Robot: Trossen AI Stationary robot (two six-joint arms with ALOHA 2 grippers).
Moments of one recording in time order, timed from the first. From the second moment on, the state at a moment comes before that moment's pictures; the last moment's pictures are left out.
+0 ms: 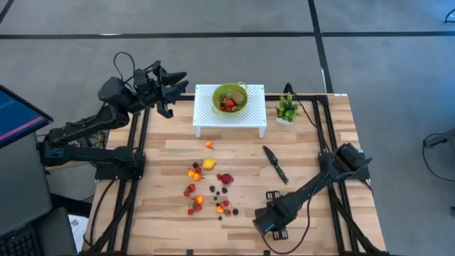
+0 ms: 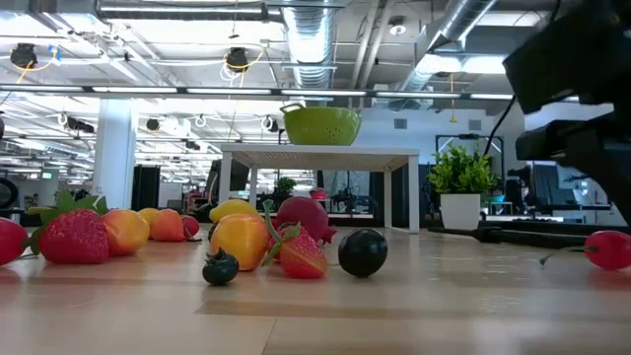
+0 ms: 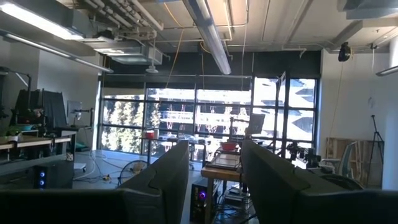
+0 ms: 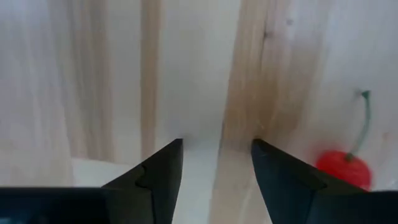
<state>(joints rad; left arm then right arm) 0.44 0.95 0.98 0.39 0.13 -0.11 0.64 1.99 1.29 -0.83 -0.05 0.53</state>
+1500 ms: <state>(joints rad) 0.44 0.95 0.98 0.40 0.13 -0.11 0.61 1.95 1.19 -0.82 0.15 0.55</state>
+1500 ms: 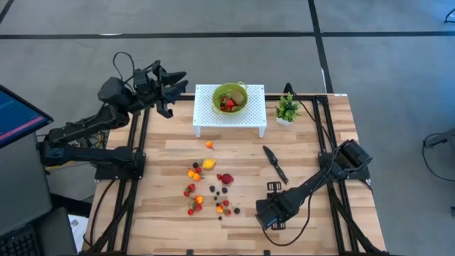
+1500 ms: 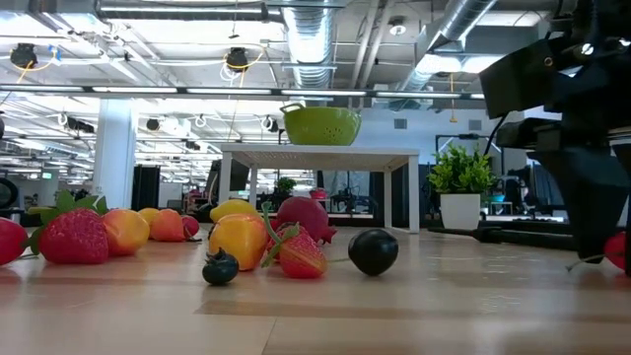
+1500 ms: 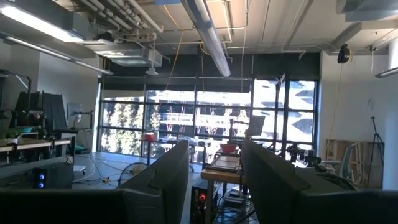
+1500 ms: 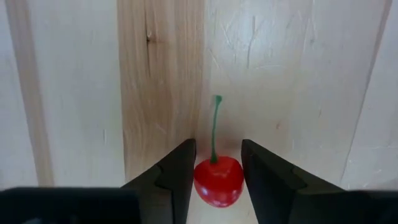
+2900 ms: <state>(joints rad) 0.44 0.95 0.98 0.40 0.13 -0.11 0.47 1.93 1.26 -0.70 0.11 0.41</state>
